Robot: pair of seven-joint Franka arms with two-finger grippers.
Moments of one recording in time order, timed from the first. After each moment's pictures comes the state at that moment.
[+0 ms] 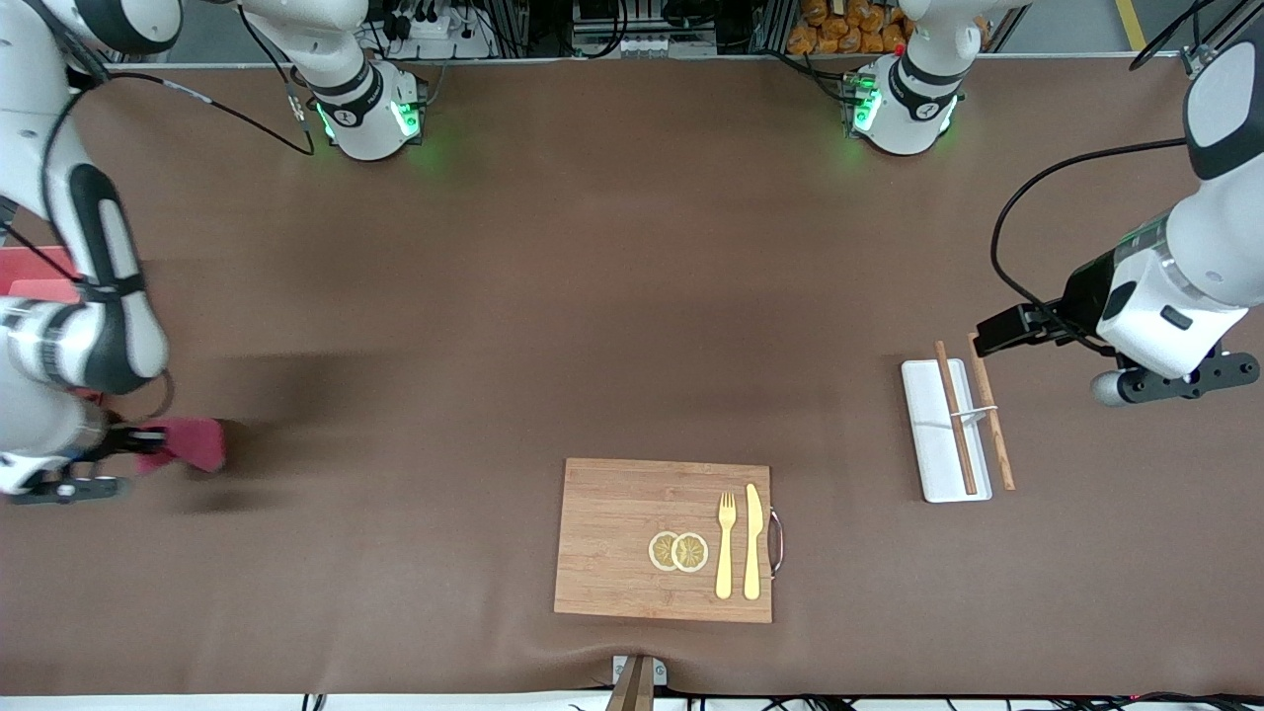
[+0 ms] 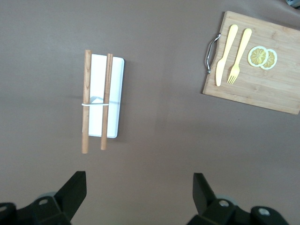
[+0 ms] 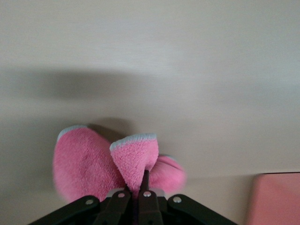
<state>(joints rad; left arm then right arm) 0.22 0.30 -0.47 -1.30 0.02 1.54 -0.38 -0.27 0.67 0.04 -1.61 -0.29 2.23 -0.11</state>
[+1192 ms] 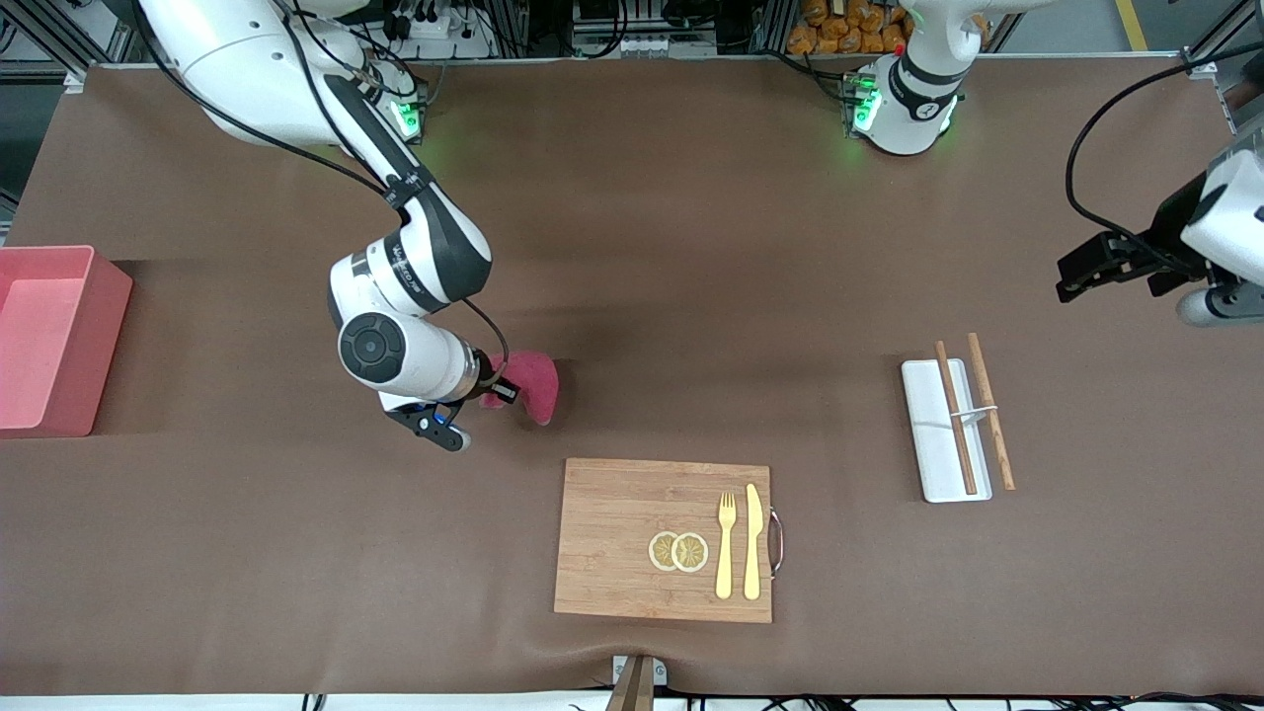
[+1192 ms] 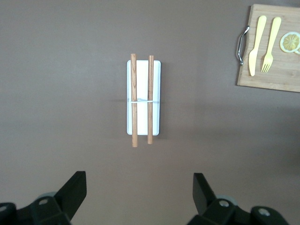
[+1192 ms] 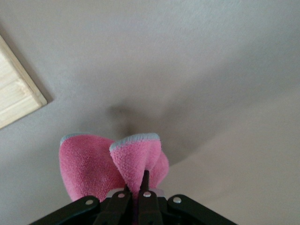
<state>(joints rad) 0.01 0.08 -0.11 -1.47 0.03 1.56 -0.15 0.22 0.56 0.23 -1.65 0.08 2.08 0.87</state>
